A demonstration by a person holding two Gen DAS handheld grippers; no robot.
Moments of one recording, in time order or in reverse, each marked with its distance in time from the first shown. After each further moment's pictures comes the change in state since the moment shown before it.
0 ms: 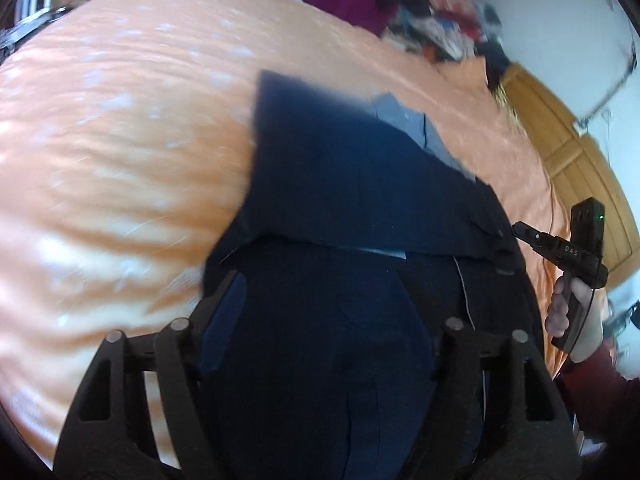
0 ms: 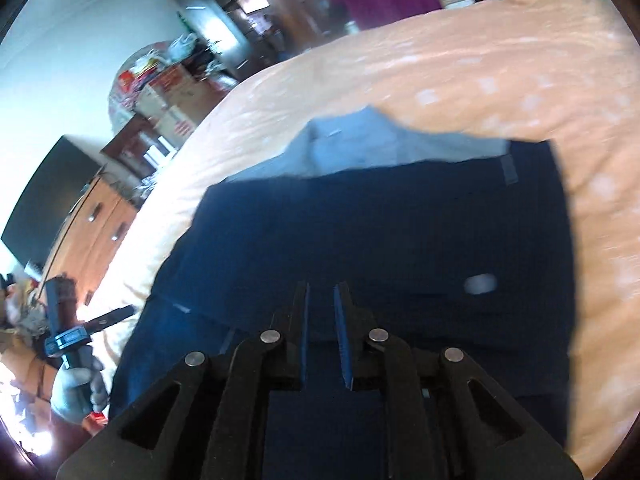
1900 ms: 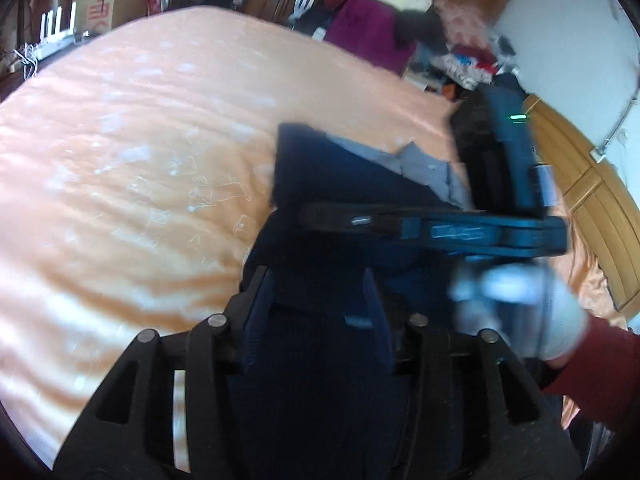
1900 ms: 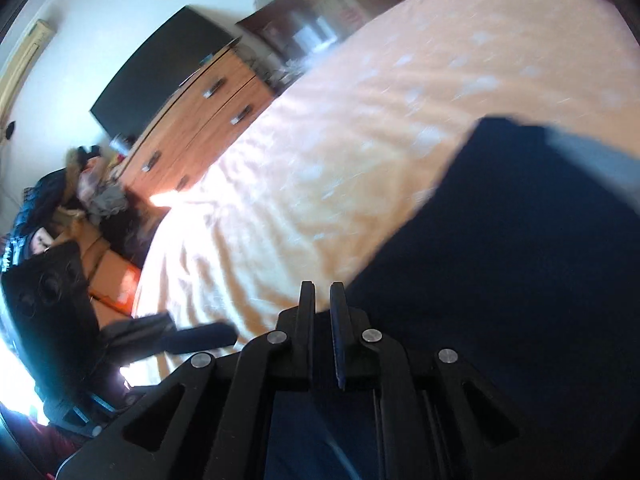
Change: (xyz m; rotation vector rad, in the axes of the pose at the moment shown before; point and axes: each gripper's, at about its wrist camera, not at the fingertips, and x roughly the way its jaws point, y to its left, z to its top) left arm -0.010 0.000 0.015 -0.040 -0.148 0.127; right arm 0.268 0.221 0.042 -0.362 0.327 0.410
